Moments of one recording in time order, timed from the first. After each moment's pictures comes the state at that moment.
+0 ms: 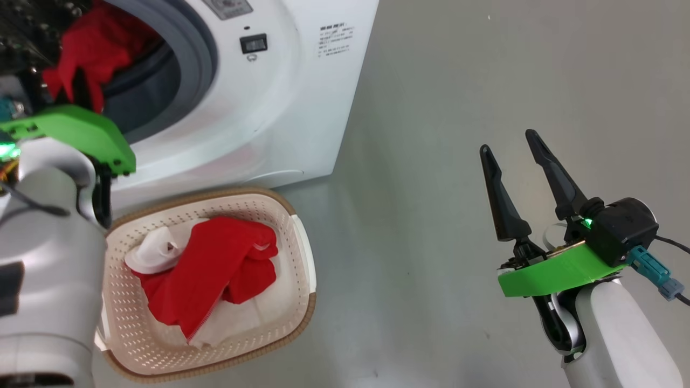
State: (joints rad) left arm -1.12 0.15 -0.01 1.23 -0.25 -0.03 -0.22; right arm -0.31 -0.06 0.10 0.14 0.25 0.12 -0.26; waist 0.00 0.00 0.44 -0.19
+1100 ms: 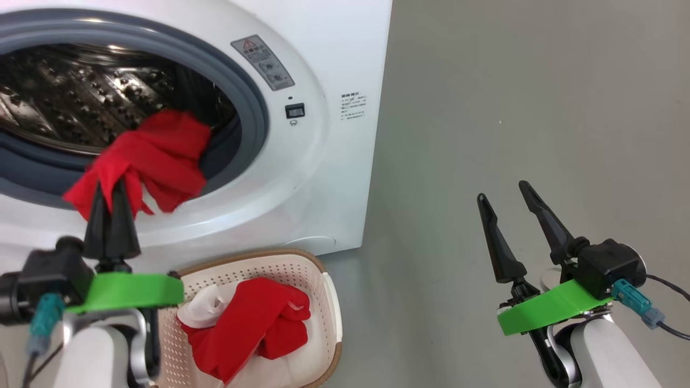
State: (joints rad) left arm -0.36 0.09 0.04 0.20 -0.18 0.08 -0.25; right arm -0.21 -0.05 0.10 0.19 0.25 0.12 -0.26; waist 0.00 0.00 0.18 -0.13
